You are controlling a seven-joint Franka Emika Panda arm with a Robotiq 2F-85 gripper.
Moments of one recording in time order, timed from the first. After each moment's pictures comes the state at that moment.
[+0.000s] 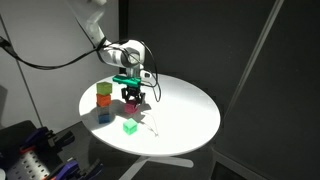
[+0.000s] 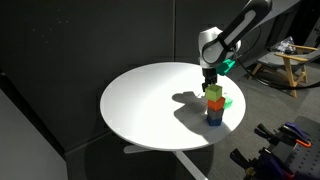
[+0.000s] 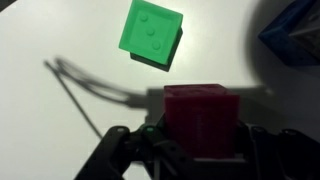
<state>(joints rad) -0.02 0.51 -0.03 -2.01 -0.16 2.34 -0.11</state>
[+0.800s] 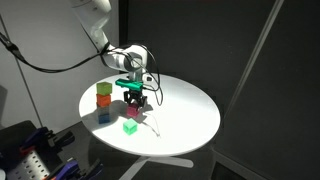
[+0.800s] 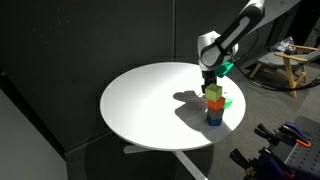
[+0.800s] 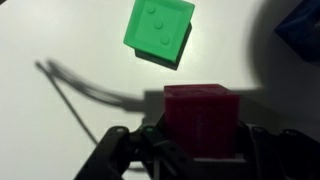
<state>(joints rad) -0.02 0.57 -0.04 -1.96 -0.16 2.34 -0.11</state>
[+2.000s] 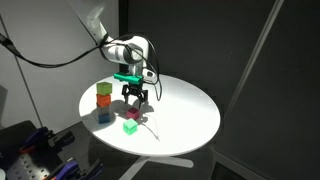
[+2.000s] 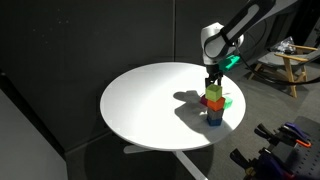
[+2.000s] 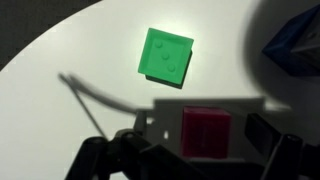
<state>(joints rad) -0.02 0.47 -0.06 -2.00 -0.16 2.24 -0.07</state>
